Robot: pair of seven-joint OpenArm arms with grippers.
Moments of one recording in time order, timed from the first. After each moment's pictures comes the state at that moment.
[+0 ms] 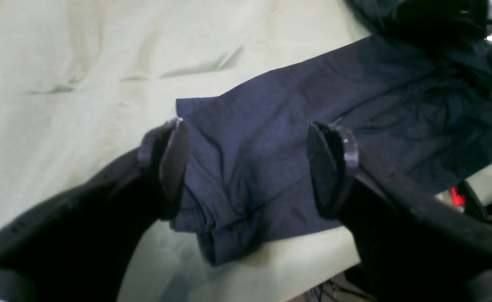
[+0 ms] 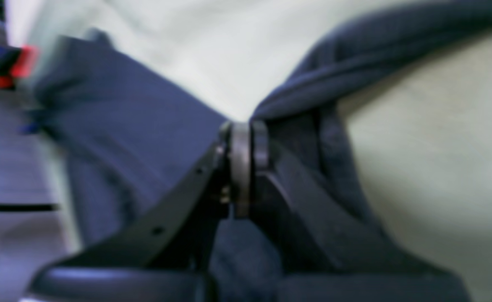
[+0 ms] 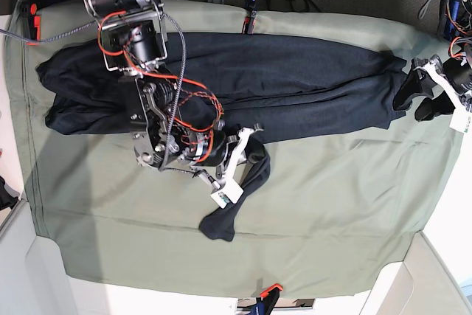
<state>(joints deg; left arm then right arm) 19.9 -32.6 -34.9 94.7 -56.3 -38.5 52.1 21.3 -7.9 -9.8 66.8 28.9 31.0 -56.9</state>
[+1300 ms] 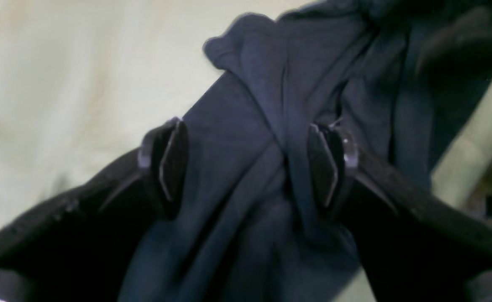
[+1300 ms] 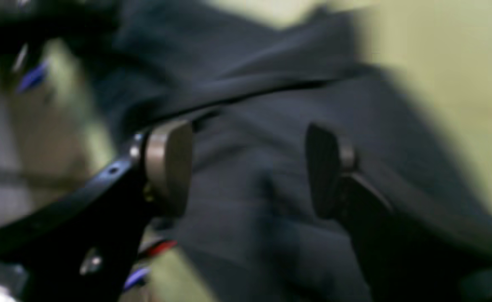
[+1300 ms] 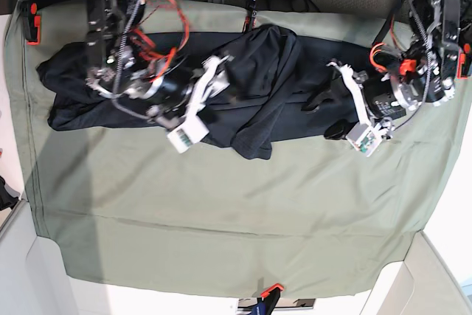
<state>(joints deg) 7.3 -27.8 -4.8 100.6 -37.6 -38.5 45.7 -2.3 -1.0 -5.4 103.0 29.0 28.2 -63.5</state>
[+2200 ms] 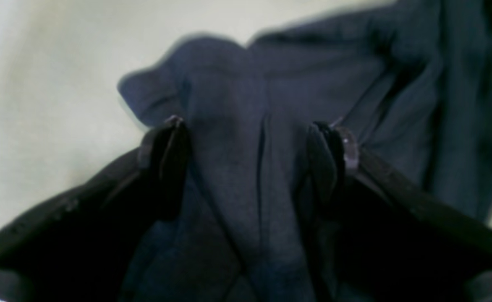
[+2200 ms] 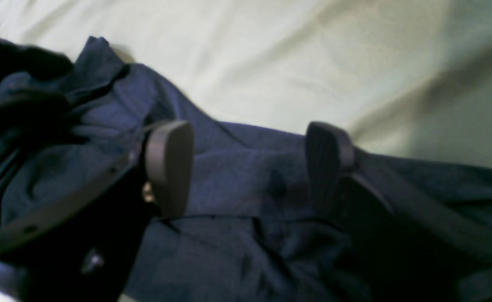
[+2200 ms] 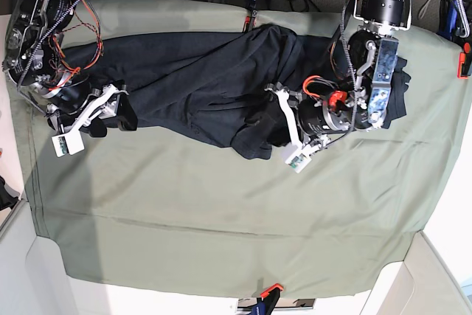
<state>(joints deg) -6.4 -14.7 7.3 81.0 -23.8 -38.3 42.4 -3.0 6.7 17.2 102.8 34.0 28.2 -63.4</state>
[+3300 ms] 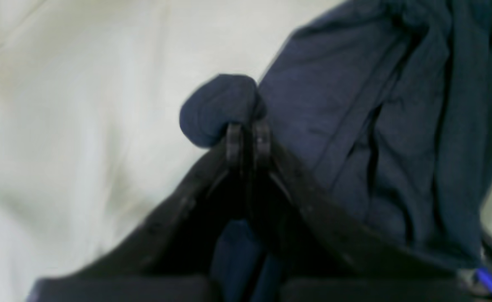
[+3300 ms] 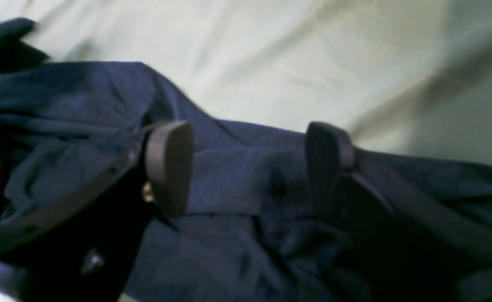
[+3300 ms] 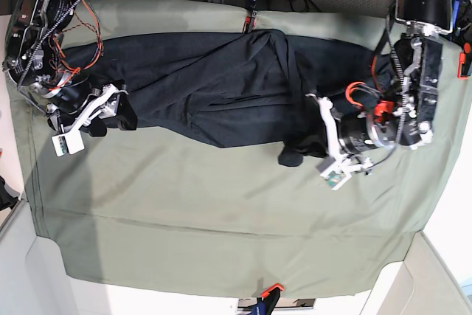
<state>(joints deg) -5.1 -27.5 2.5 97.4 -35.4 -38.4 52.9 -3.0 6.7 17.2 102.5 33.7 28.2 -63.4</state>
